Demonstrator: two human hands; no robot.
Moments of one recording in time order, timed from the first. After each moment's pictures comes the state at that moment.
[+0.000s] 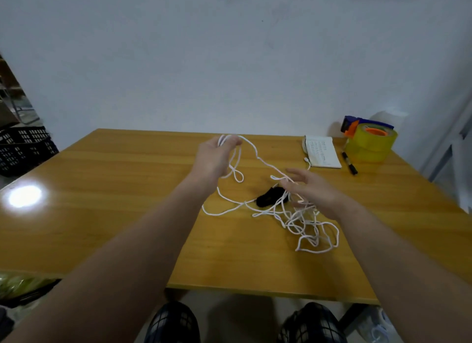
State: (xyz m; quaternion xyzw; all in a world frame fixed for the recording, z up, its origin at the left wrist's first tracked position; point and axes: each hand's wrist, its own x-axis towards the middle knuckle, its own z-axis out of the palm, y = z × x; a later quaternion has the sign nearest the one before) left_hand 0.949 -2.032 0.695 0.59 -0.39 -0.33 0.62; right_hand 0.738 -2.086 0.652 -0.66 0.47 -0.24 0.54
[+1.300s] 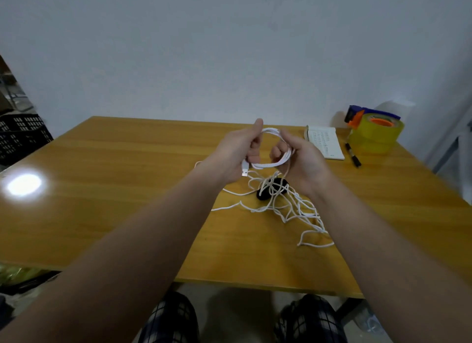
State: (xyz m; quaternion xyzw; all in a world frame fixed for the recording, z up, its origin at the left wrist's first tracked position) left_hand 0.917 -2.041 0.702 0.51 -0.40 -0.49 0.58; right_hand 0.787 -2.078 0.685 -0.48 0.29 -0.41 0.73
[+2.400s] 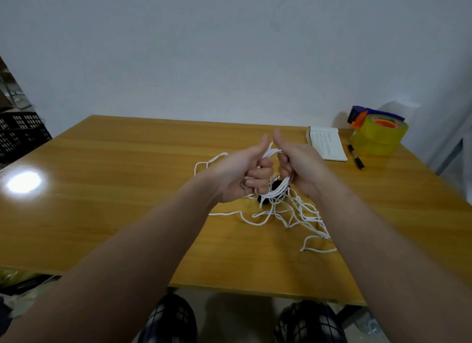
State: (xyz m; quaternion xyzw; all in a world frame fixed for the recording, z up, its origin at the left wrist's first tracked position) left_hand 0.921 -2.022 0.689 0.43 -0.42 -0.68 0.42; right_hand 0.791 -2.085 0.686 -0.58 0.43 -0.38 0.58
